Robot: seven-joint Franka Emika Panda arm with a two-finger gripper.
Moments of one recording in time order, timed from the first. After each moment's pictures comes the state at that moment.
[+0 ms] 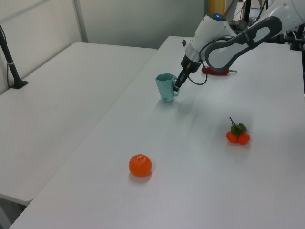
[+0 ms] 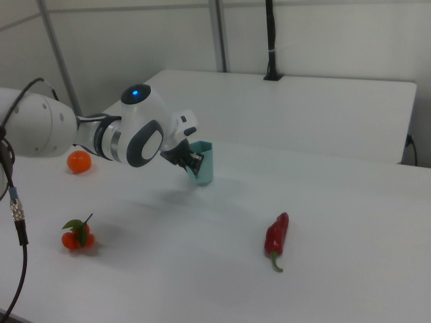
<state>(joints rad) 0.06 0.49 -0.02 -1.73 0.06 2.69 -0.08</state>
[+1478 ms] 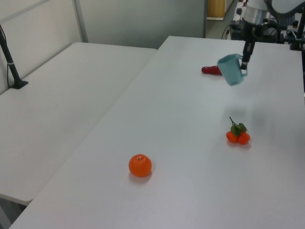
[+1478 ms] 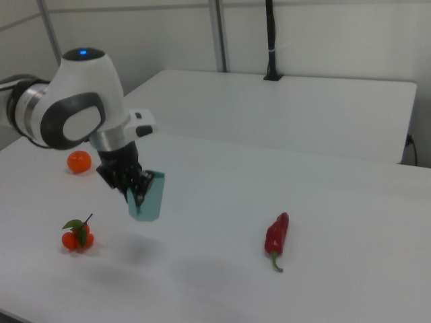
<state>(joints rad) 0.00 -0.22 -0.07 -2.22 0.06 2.10 -0.23</state>
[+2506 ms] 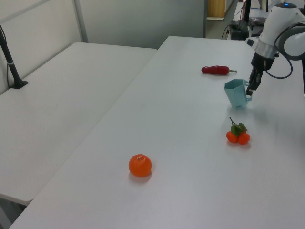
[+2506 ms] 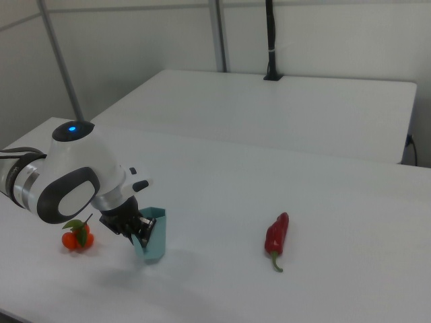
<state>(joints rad) 0.00 -0.24 -0.07 -2.57 0.05 2.55 -0.31</state>
